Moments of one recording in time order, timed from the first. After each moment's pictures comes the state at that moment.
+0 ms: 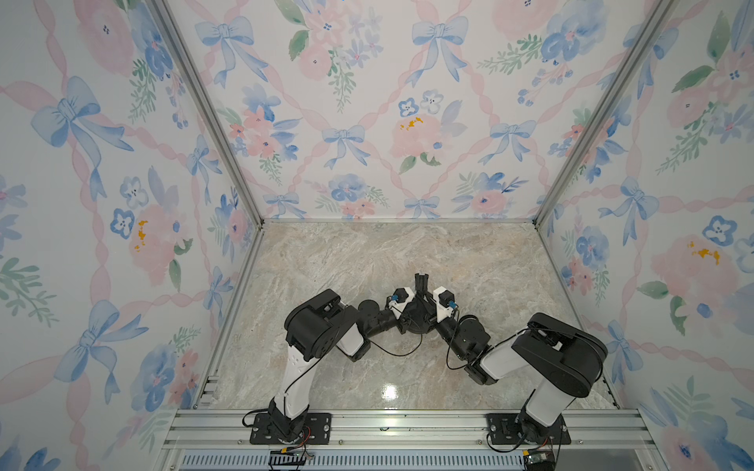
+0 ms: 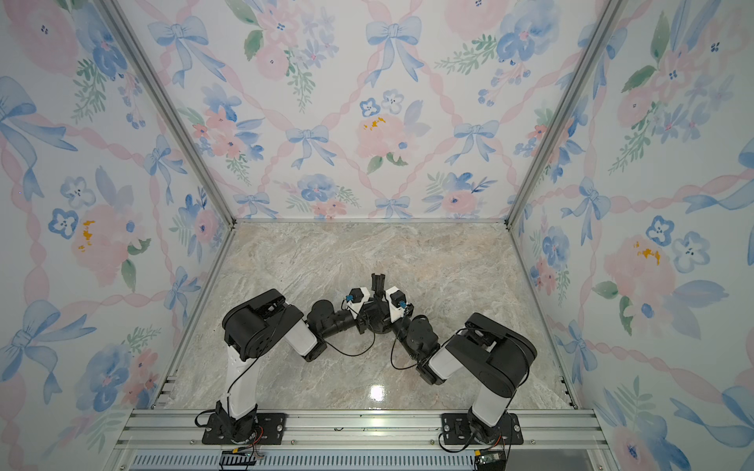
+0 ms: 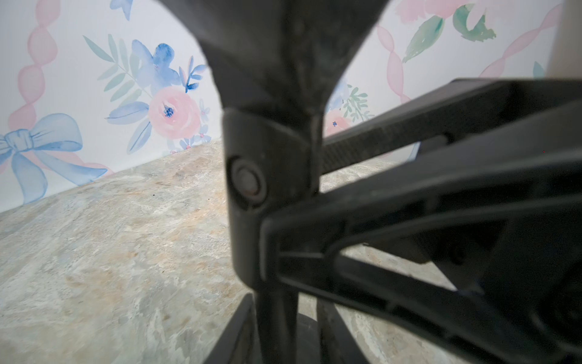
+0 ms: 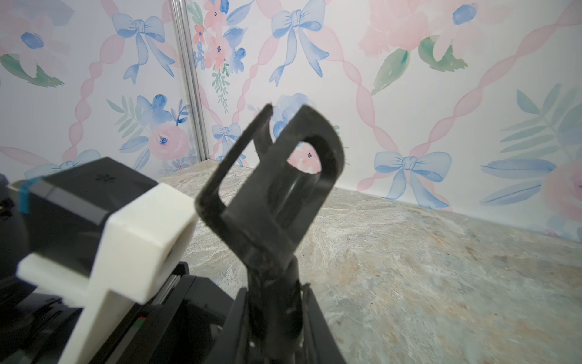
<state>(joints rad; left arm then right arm) -0.71 2.08 0.62 1.43 0.41 -0.02 0.82 1.72 0.33 1.44 0.25 0.02</state>
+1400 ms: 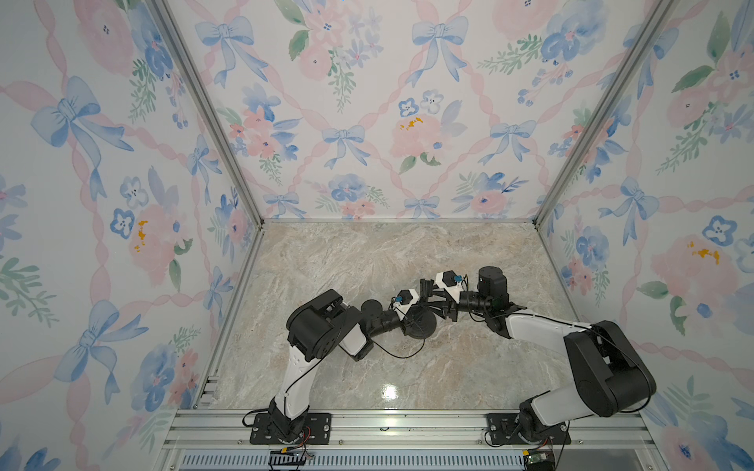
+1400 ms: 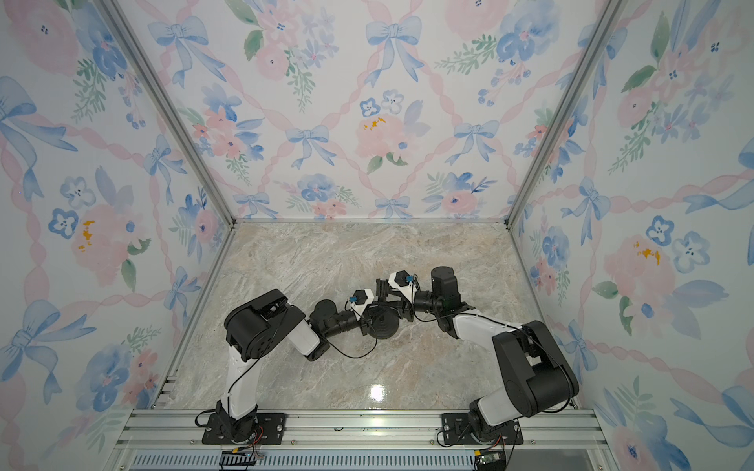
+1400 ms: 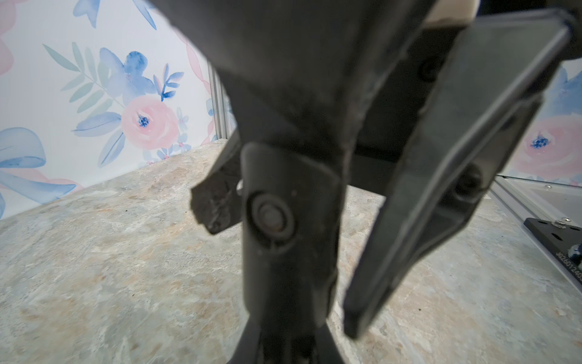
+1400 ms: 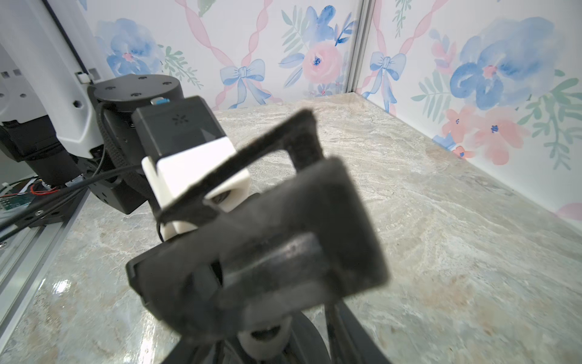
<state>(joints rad) -0.73 2.08 0.64 1.44 0.46 0.00 0.36 1.52 0.67 0.42 -0.93 -0.36</state>
